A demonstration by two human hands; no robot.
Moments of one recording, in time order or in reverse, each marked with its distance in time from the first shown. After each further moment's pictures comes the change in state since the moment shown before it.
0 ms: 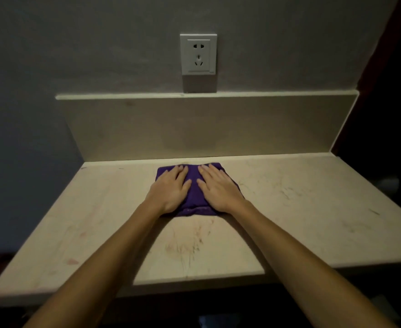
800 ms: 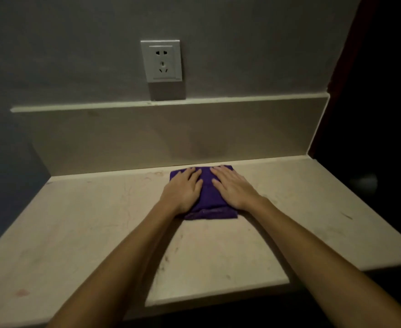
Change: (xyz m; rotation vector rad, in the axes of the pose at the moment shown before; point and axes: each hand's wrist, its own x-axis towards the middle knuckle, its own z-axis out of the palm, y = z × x) left_hand 0.062 0.085 0.032 0.020 -0.018 0.102; right_hand 0.000 0.119 -0.031 -0.020 0.005 0.047
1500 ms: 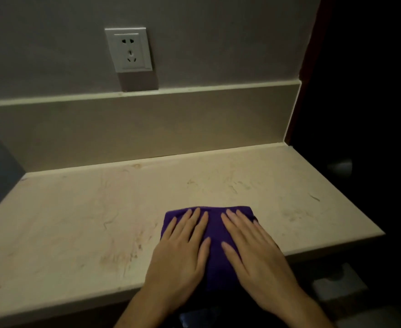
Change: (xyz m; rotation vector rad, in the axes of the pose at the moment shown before) left_hand -0.184 0.112 0.002 -0.066 -0.009 0.078; right_hand -0.242 -0.038 -0.026 0.021 -0.030 0.105
